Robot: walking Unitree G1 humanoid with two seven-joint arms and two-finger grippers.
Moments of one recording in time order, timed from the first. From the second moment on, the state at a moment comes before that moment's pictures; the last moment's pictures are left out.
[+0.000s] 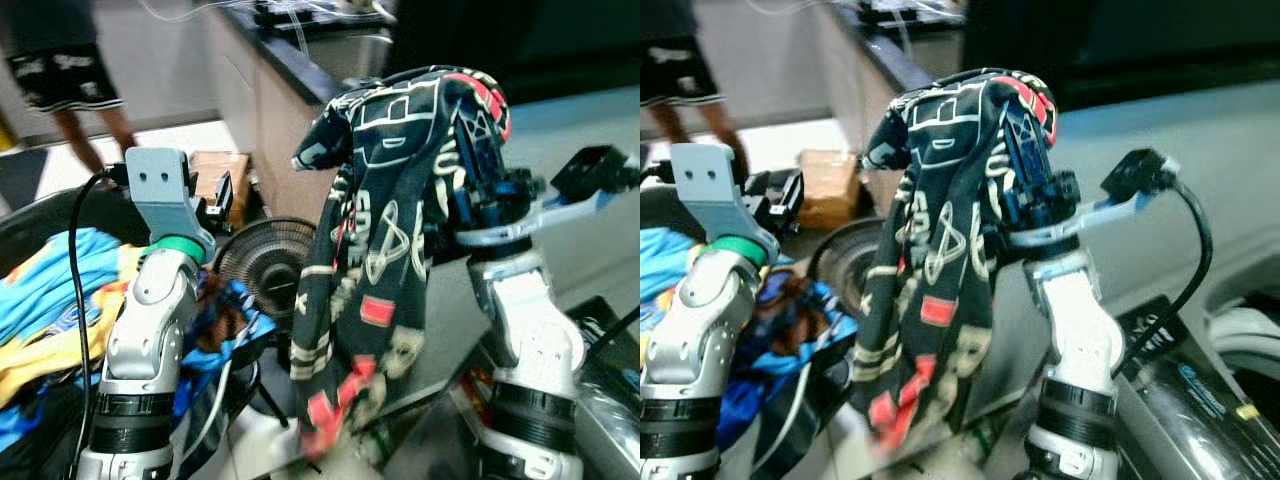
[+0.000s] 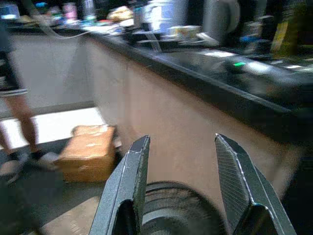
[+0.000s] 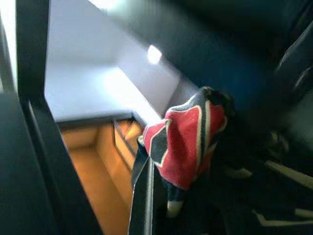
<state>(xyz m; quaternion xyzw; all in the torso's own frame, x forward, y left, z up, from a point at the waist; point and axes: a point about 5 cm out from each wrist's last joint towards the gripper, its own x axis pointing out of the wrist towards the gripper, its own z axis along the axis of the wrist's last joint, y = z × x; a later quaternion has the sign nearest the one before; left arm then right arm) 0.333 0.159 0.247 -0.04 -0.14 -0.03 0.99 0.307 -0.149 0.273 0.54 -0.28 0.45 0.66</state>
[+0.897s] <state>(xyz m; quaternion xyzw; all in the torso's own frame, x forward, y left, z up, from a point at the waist) 0.333 0.179 0.244 -0.03 -0.14 0.00 0.99 0.344 -0.168 0.351 0.40 -0.31 0.23 0.83</state>
